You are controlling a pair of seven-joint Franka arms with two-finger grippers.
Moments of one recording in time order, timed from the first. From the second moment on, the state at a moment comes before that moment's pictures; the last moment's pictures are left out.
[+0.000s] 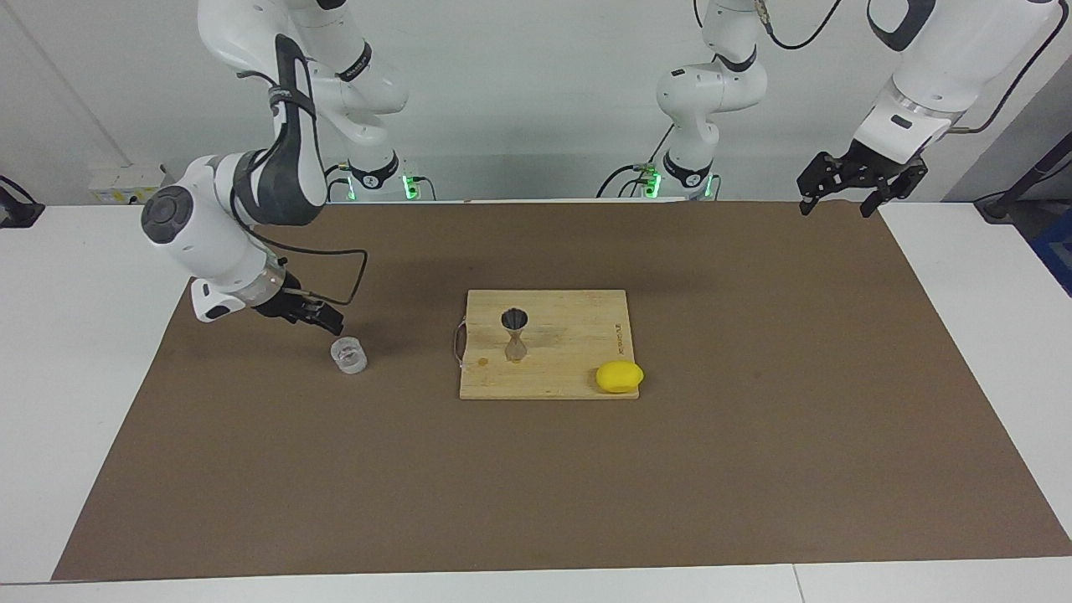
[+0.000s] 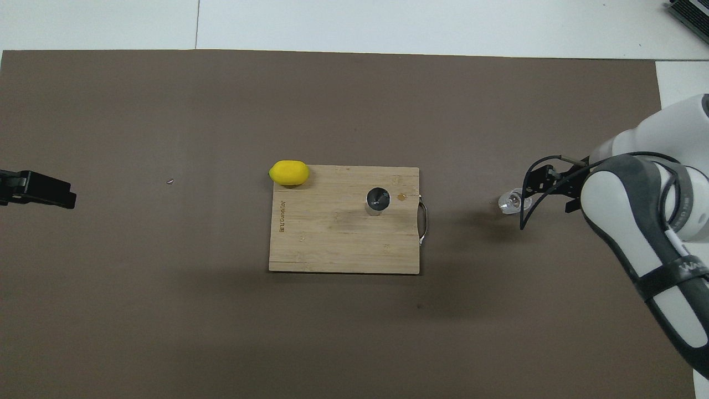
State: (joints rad) left arm 0.10 -0.04 -0.12 -1.59 -0.02 1.48 0.09; right arm -0.08 0.17 0.07 -1.90 0.12 1.92 0.22
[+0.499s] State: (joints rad) left arm 0.10 -0.04 -0.12 -1.59 -0.02 1.48 0.09; right arm 0.01 0.05 0.07 -1.76 0.02 1.81 0.21
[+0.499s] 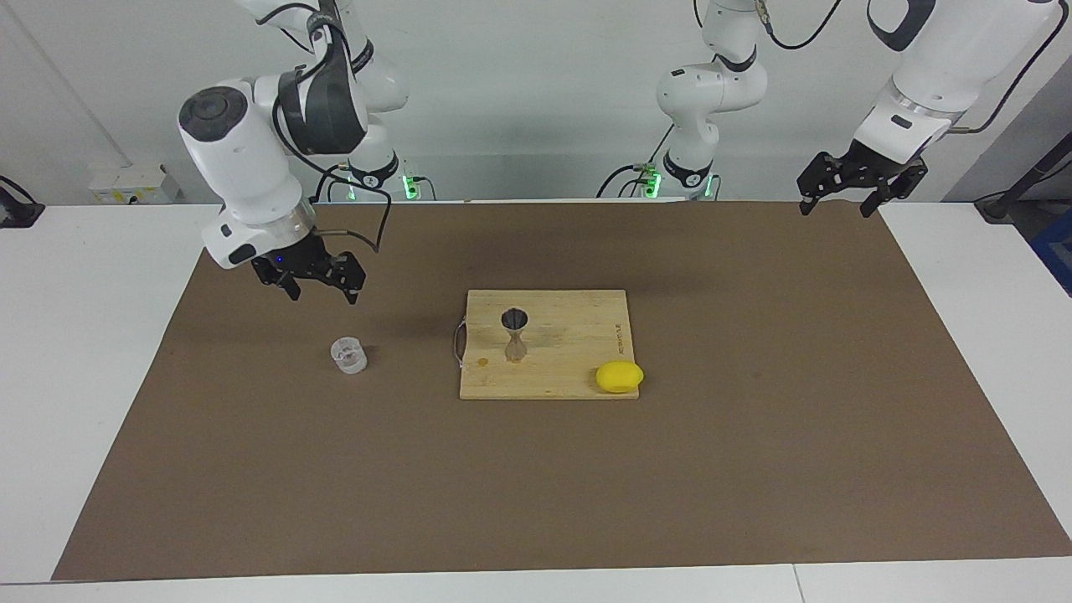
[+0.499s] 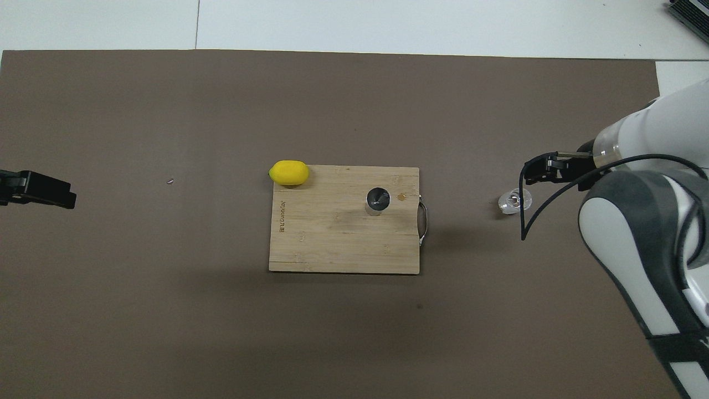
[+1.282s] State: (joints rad) left arm 0.10 -0.04 -0.12 -1.59 -0.02 1.48 0.09; right arm 0.00 -0.03 0.07 -1.65 -0.01 1.54 0.21
